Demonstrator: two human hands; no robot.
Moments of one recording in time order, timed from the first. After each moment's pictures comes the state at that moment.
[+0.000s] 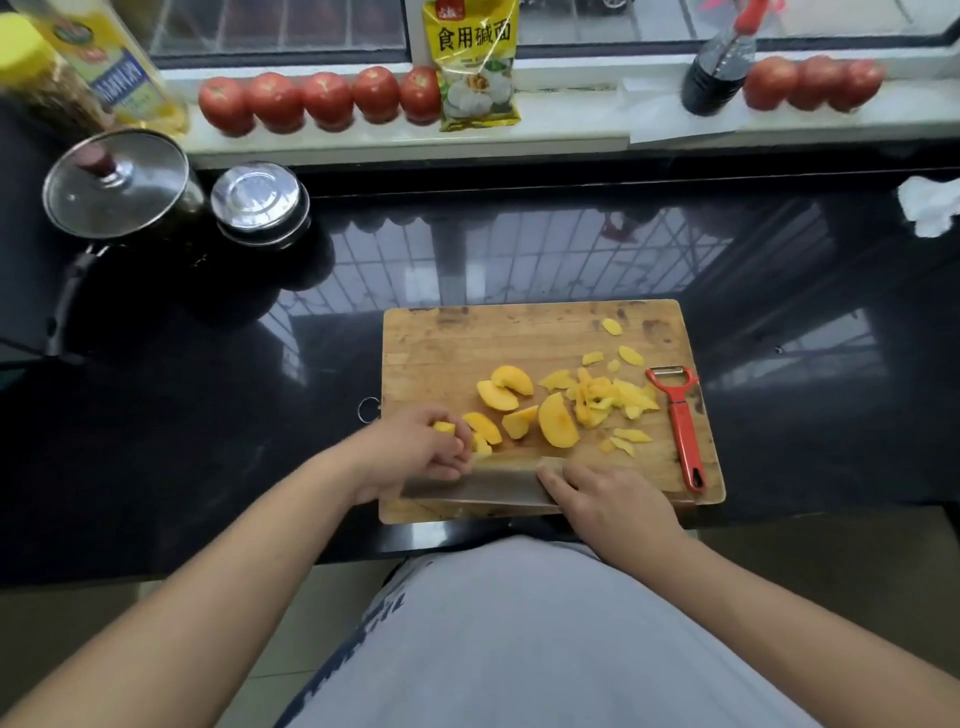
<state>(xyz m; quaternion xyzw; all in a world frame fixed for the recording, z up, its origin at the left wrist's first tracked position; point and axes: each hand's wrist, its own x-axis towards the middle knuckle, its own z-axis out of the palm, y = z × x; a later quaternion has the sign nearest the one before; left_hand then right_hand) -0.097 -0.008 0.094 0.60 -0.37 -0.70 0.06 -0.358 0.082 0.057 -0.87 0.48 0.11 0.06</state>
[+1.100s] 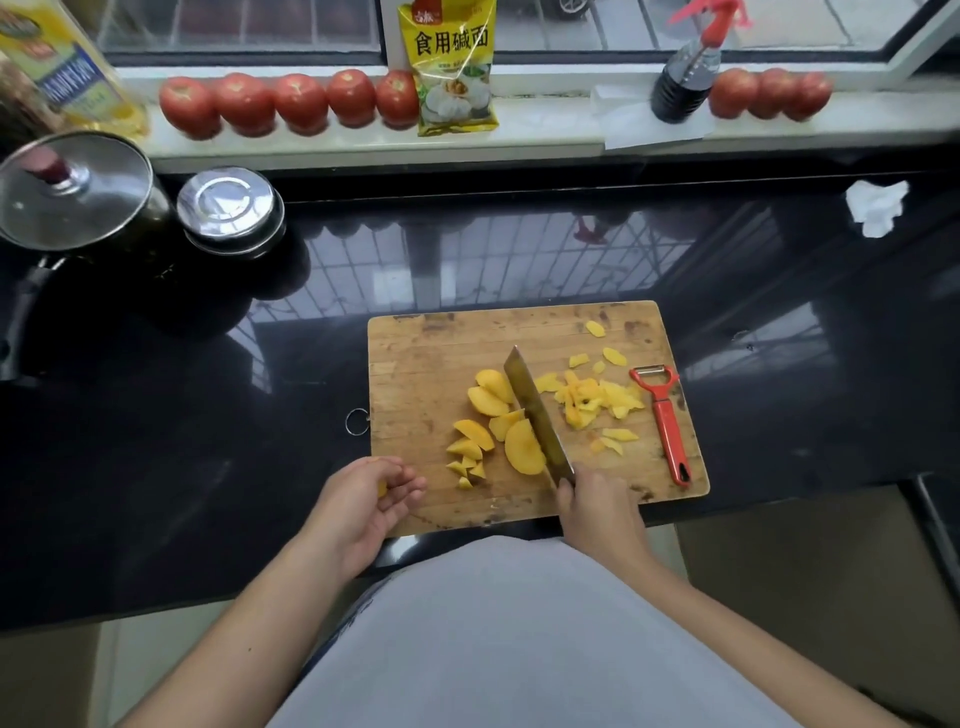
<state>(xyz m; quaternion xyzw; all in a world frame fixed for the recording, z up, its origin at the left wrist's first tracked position) -0.071 0.032 0.060 0.65 -0.06 -0.69 0.31 -0.316 0.086 0.055 -0.54 0.80 -0.01 0.28</state>
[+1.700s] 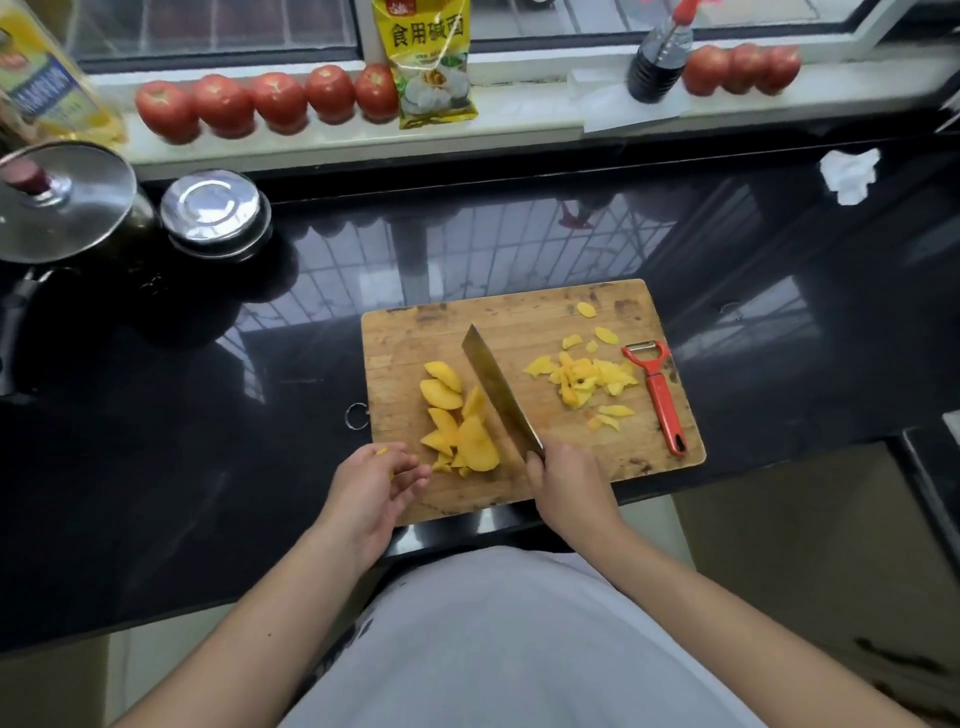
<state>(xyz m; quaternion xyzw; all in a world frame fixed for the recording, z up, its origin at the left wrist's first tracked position) -0.069 0.036 0.065 0.64 -0.09 -0.70 0.30 -0.282 0.080 0.061 -0.53 0.78 -0.06 0.32</state>
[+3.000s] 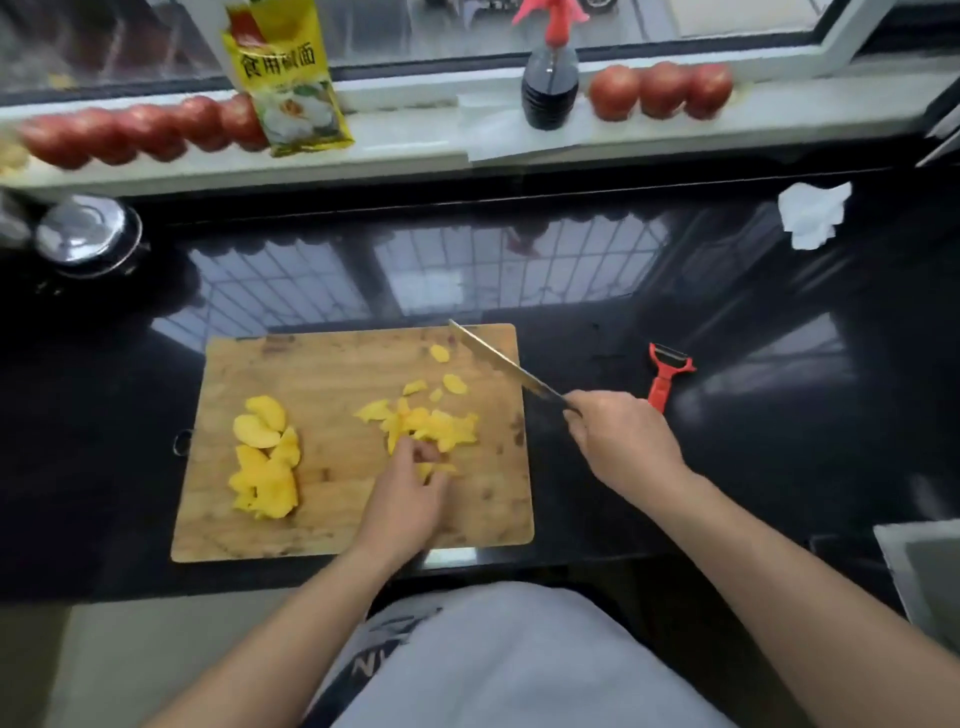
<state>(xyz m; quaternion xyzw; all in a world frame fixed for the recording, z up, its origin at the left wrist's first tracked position) -0.372 0.039 0.047 0.72 -0.51 -0.45 0.15 -0.615 0.000 0.091 -0.69 0.69 0.00 0.21</state>
